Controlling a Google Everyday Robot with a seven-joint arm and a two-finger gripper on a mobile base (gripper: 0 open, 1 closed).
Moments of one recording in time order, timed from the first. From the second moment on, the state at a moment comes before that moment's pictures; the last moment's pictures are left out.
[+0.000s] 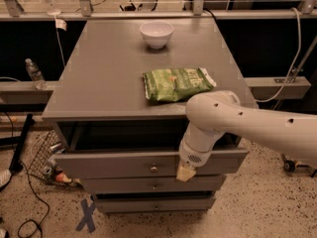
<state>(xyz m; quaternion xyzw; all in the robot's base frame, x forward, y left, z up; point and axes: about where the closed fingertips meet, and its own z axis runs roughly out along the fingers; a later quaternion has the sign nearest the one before) 0.464 -0.077 0.625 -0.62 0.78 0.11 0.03</state>
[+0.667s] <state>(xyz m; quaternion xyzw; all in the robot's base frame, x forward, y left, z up) 0.497 -0.062 0.632 -0.64 0.76 0.10 0.05</state>
